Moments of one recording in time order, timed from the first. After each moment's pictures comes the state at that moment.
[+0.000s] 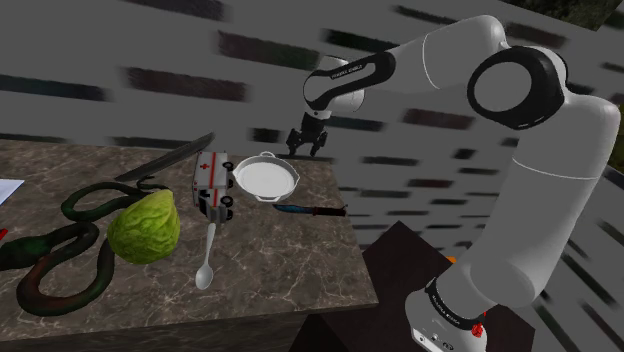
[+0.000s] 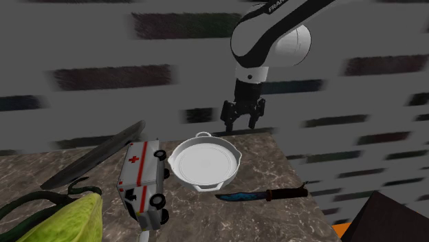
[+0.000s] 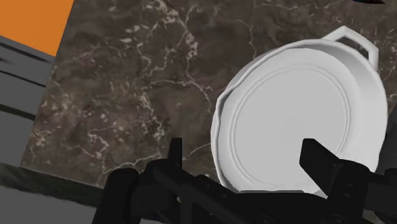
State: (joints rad) arm -0.05 0.35 -0.02 -1.91 0.21 2.22 -0.02
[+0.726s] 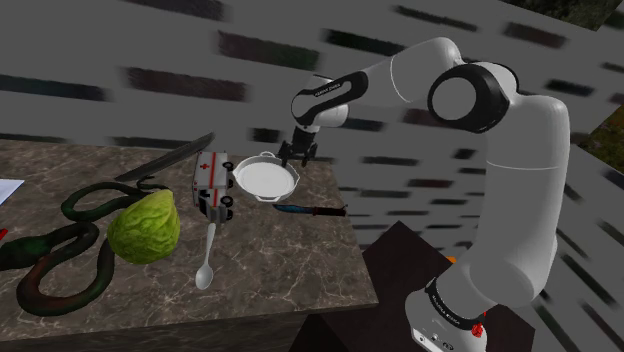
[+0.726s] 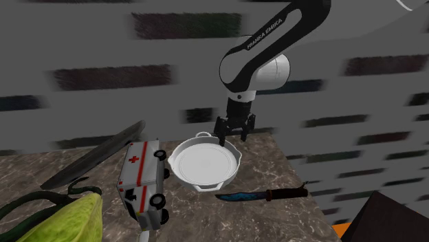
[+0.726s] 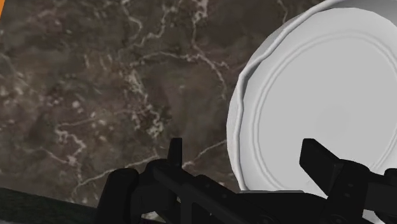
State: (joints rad) arm -0.06 0.55 -0.01 -1.79 0.24 2.28 -0.03
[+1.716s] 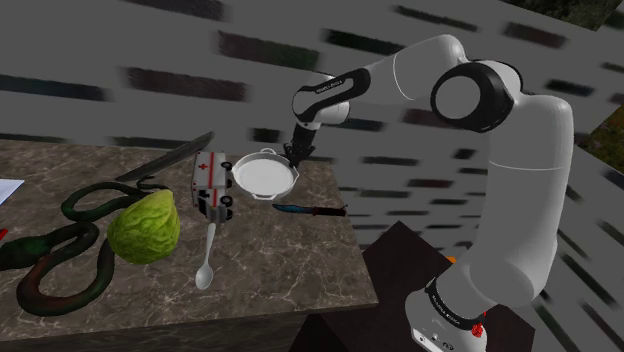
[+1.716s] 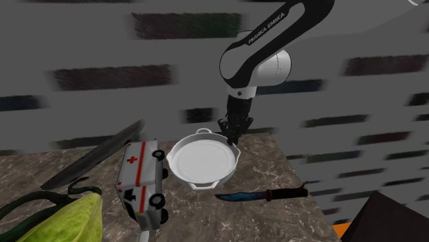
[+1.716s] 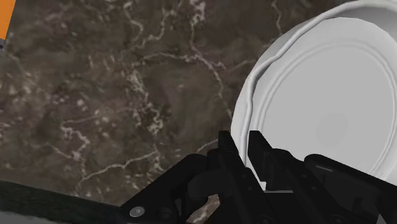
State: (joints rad) arm -0.06 0.53 -0.01 -1.79 0.24 2.26 -0.03
